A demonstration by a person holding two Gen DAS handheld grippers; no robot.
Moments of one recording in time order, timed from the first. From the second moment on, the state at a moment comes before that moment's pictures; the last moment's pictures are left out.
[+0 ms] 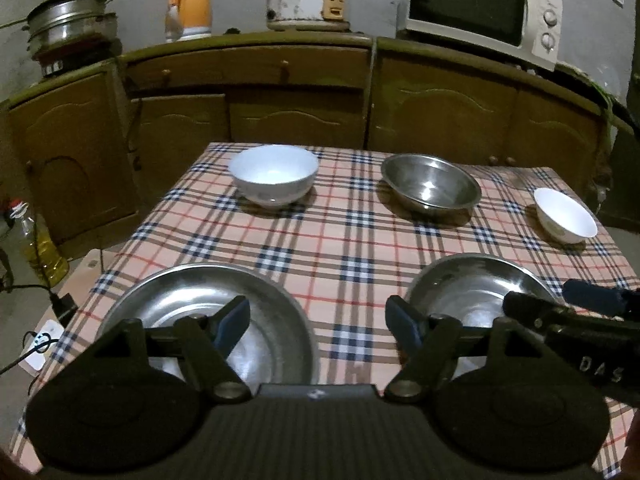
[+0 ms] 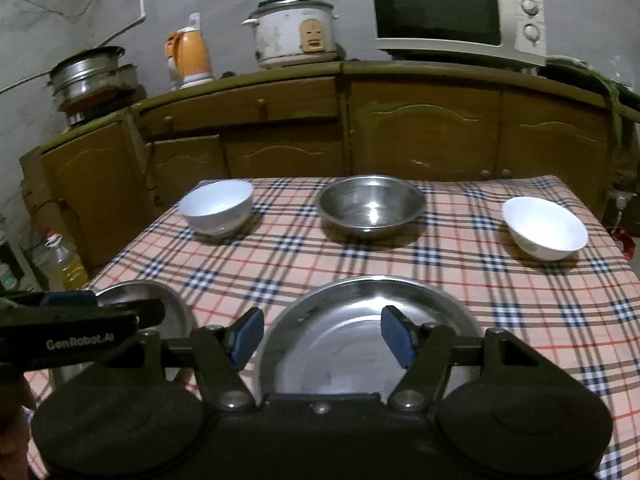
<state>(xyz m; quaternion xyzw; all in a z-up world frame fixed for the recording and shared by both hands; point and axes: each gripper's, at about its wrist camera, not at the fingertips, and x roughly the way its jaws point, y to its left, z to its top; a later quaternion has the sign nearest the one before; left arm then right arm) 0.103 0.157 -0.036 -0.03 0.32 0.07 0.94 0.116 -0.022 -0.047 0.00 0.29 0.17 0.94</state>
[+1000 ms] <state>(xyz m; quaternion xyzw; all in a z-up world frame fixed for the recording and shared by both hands) 0.083 0.314 -0.085 -0.10 0.36 0.20 0.91 0.125 0.106 -0.103 -0.05 0.36 0.28 0.89</state>
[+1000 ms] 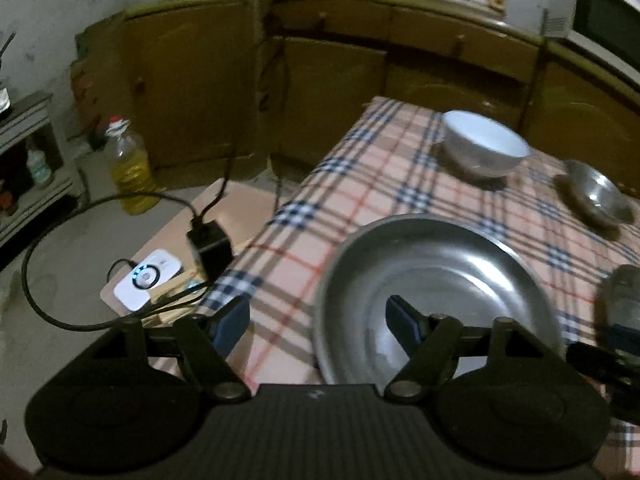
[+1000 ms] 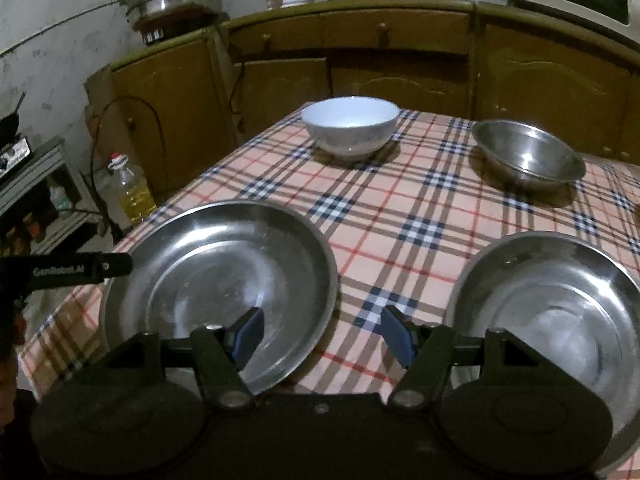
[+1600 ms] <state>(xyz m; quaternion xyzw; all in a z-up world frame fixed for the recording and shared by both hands) 0.100 0.323 -0.105 -0.10 0.38 0.16 0.91 0.150 0.128 -0.132 -0.04 0.40 0.29 0.87</state>
